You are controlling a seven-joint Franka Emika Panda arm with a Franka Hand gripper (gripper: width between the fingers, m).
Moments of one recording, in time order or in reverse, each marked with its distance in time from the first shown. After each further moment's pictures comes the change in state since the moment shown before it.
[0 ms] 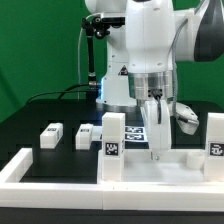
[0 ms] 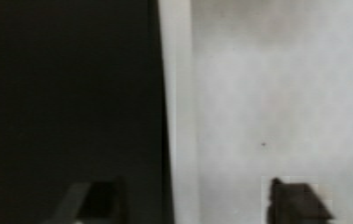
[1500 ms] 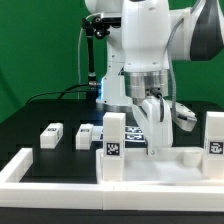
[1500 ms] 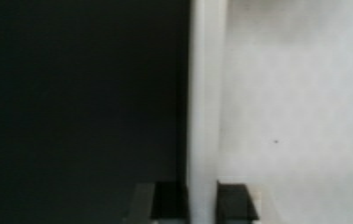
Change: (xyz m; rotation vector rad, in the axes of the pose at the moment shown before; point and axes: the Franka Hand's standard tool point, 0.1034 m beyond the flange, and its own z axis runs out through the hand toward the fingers) arm 0.019 0.014 -0.004 -0.008 0.007 -0.223
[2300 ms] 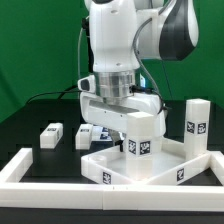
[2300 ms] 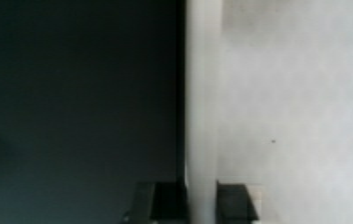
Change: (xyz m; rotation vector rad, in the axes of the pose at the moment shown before) arm 0.045 0.025 -0.001 -0.034 -0.021 -0.645
